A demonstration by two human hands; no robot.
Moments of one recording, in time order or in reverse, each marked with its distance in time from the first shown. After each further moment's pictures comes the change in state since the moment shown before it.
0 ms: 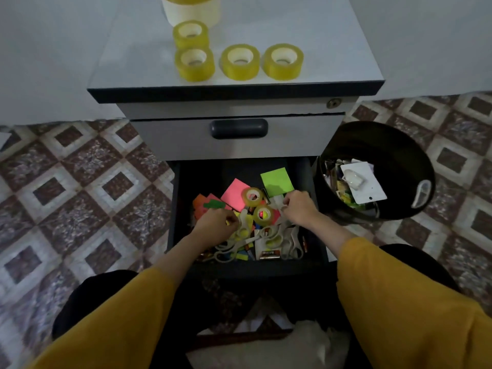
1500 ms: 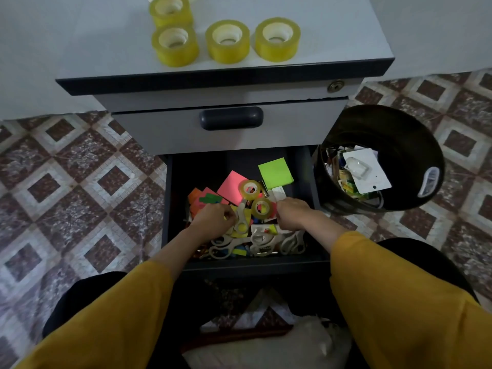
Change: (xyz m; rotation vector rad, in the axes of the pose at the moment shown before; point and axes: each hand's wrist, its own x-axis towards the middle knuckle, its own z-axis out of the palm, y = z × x) left_hand 0.019 -0.008 0.011 0.037 -0.099 -0.048; right_hand -0.002 -0.003 0.014 -0.451 -0.292 -0.153
